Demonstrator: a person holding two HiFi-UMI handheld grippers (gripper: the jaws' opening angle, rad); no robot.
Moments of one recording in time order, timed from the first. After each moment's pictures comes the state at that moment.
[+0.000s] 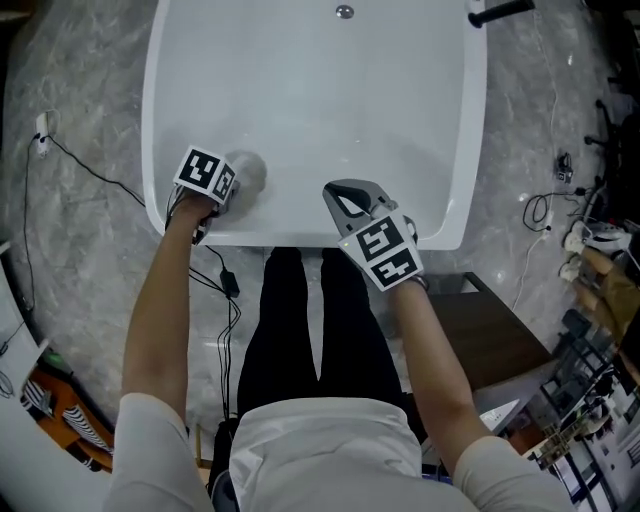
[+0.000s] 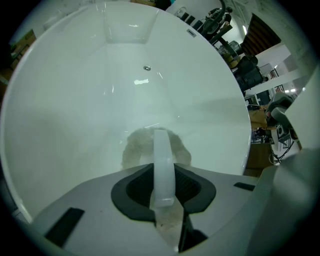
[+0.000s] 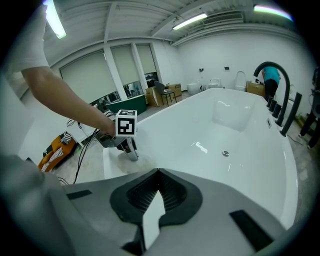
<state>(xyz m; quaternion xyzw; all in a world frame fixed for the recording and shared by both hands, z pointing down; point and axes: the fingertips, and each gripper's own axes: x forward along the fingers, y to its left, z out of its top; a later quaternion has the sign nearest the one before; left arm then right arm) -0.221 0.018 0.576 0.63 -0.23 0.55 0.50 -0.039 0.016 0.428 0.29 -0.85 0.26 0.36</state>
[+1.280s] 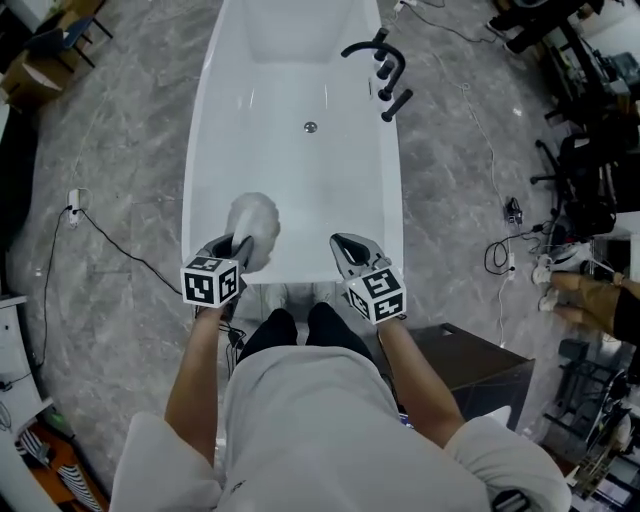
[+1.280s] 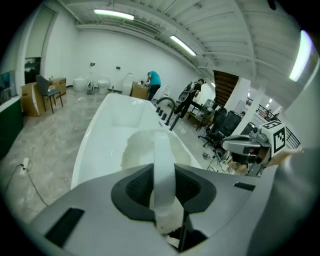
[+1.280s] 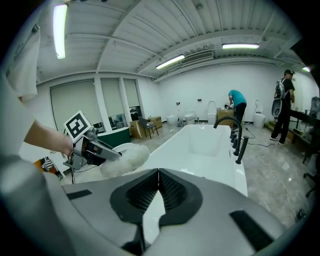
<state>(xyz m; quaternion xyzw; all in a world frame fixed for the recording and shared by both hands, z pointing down) -0.154 0.000 0.243 0.81 -0.40 0.26 0.35 0.026 0.022 0.206 0.44 -0.85 0.21 0.21</state>
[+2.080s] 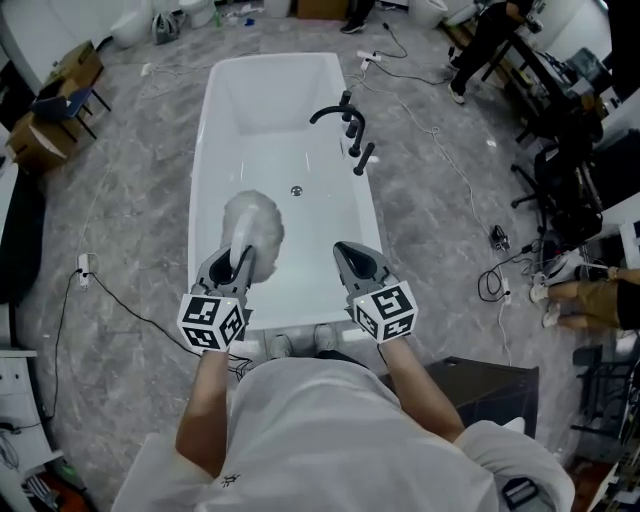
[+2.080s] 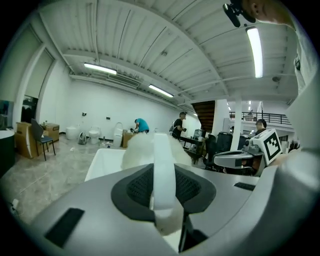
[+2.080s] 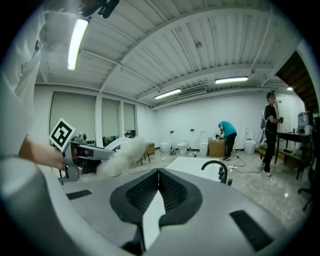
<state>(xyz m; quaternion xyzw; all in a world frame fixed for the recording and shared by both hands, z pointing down) -0.104 -0.031 0.041 0.89 -0.43 0.09 0.15 0.067 -0.002 0.045 0.51 -0.85 0.11 0.09</state>
